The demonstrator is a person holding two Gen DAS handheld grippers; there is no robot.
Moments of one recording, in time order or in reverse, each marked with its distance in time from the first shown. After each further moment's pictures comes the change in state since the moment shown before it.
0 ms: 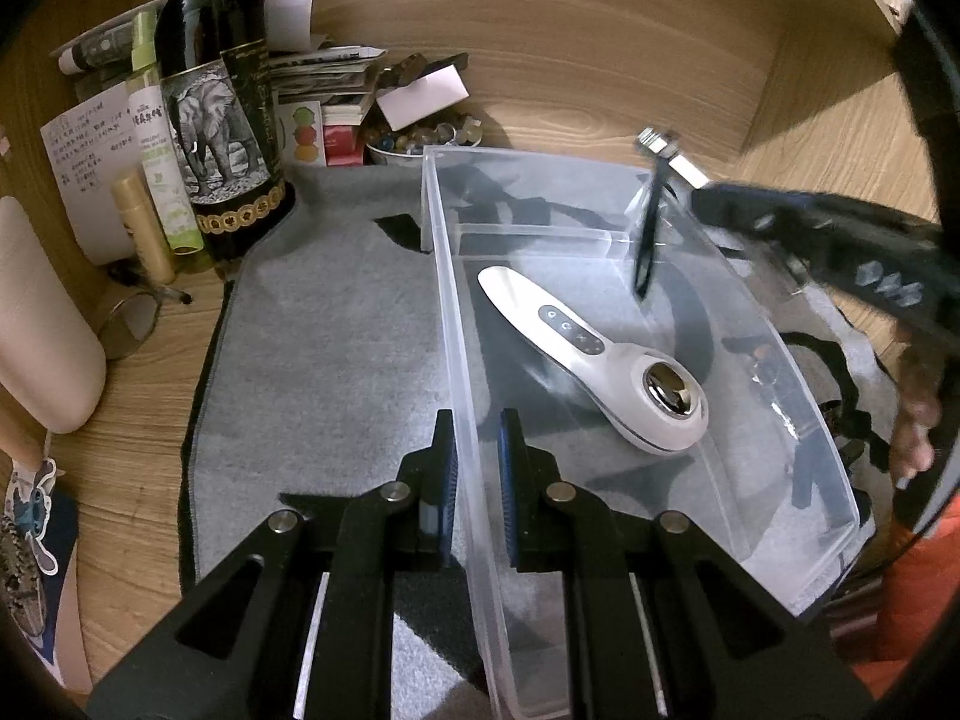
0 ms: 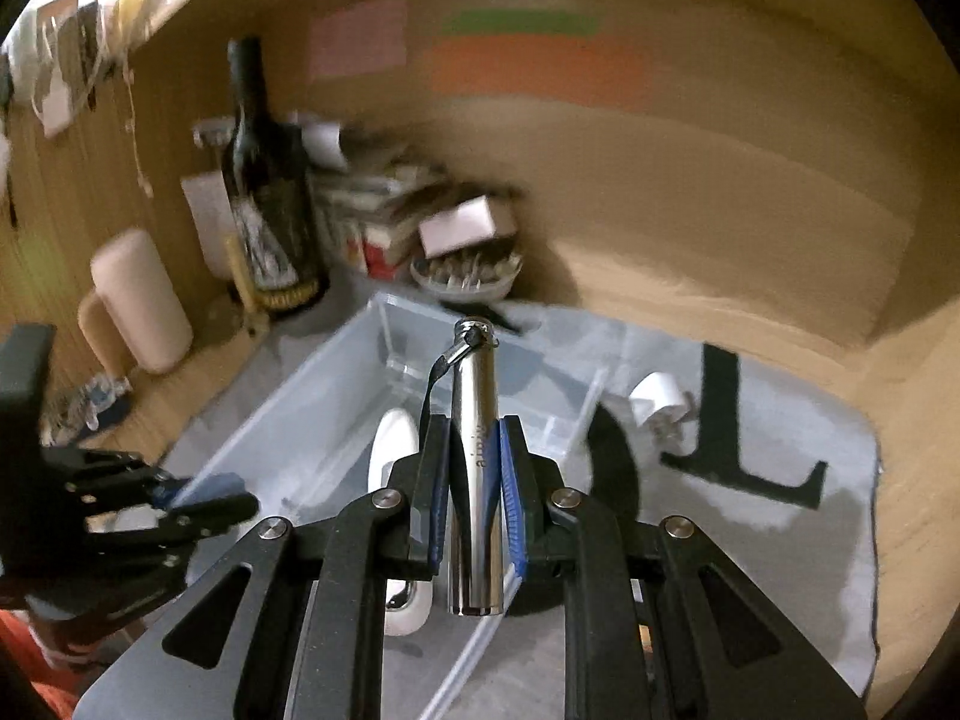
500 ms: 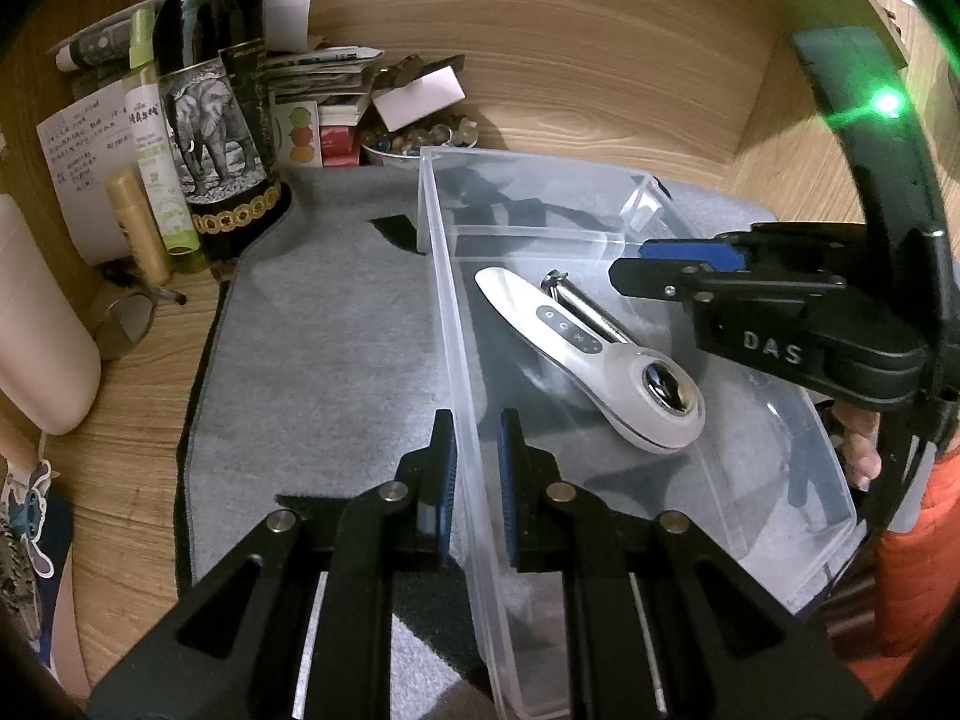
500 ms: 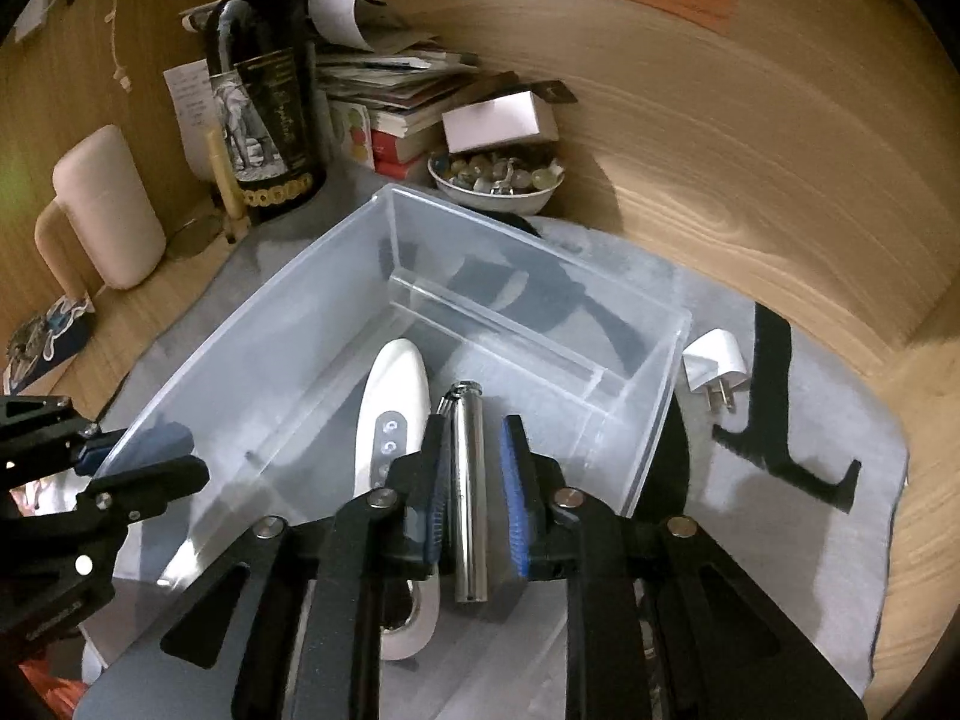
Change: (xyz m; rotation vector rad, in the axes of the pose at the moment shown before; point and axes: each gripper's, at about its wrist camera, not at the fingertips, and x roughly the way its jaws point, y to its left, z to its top) left arm 0.000 -0.001 0.000 -0.001 -0.003 -0.011; right arm 0.051 0.011 -0.005 -0.084 0.188 -0.001
